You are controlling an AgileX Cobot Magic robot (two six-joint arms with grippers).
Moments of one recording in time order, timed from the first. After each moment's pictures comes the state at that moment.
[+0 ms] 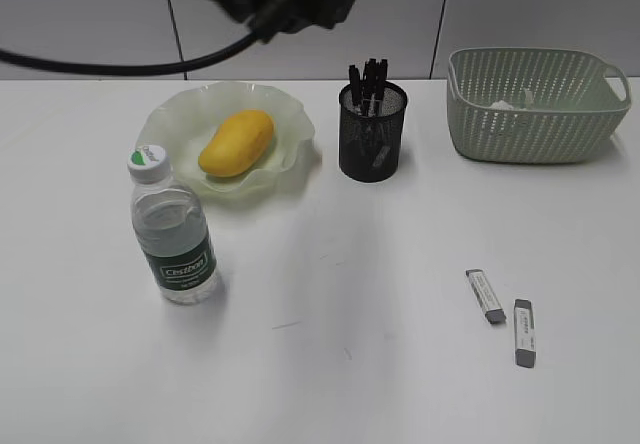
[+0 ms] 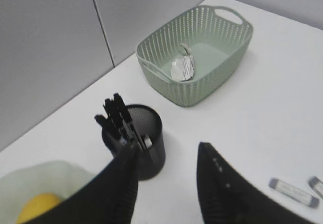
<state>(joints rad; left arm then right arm) -0.68 1.66 -1.37 -0.37 0.33 0.49 0.48 0.04 -0.51 -0.07 1.03 0.02</state>
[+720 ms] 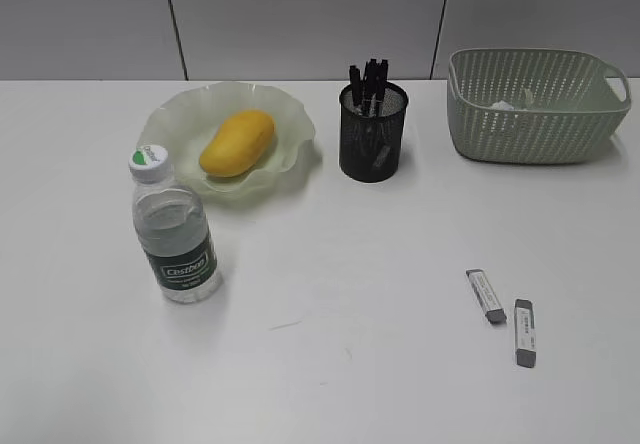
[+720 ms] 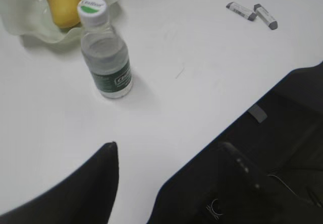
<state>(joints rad) -0.68 0.47 -0.63 -0.07 0.92 0.03 0.48 0.04 -0.51 -0.07 1.03 0.02</state>
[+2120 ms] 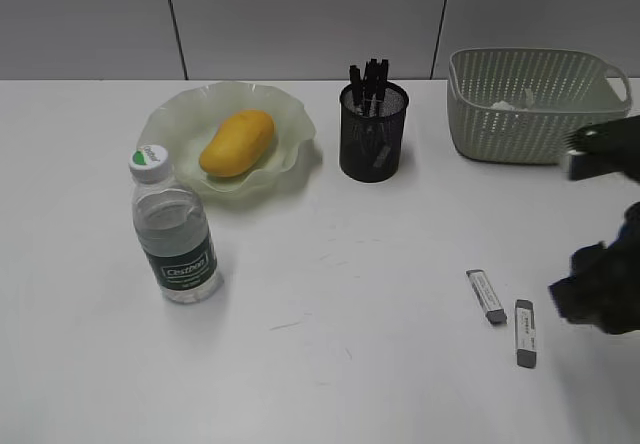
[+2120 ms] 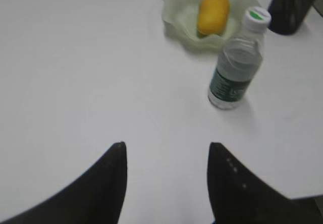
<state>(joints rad) -0.20 0.08 -0.54 0.01 1.05 -0.15 0.48 1.22 -0.63 -0.15 0.67 0.31</state>
